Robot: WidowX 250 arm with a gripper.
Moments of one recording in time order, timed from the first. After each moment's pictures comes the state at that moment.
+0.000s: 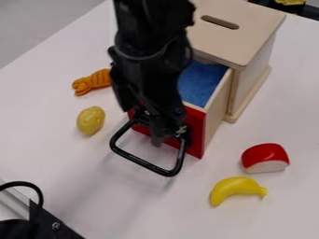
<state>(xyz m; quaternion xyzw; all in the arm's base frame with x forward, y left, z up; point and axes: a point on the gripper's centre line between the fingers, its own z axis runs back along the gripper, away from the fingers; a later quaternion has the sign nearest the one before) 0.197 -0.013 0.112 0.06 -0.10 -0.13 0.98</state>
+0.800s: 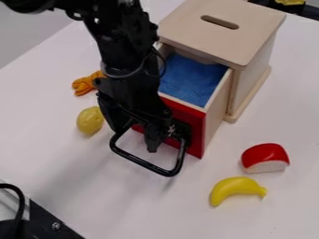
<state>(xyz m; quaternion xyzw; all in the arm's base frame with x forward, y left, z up) 0.212 0.009 0.071 -0.01 -0.08 -0.02 1.00</state>
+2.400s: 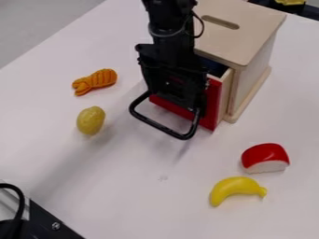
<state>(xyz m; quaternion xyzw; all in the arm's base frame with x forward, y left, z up) 0.303 0.006 0.069 -0.01 -0.11 -0.02 0.99</state>
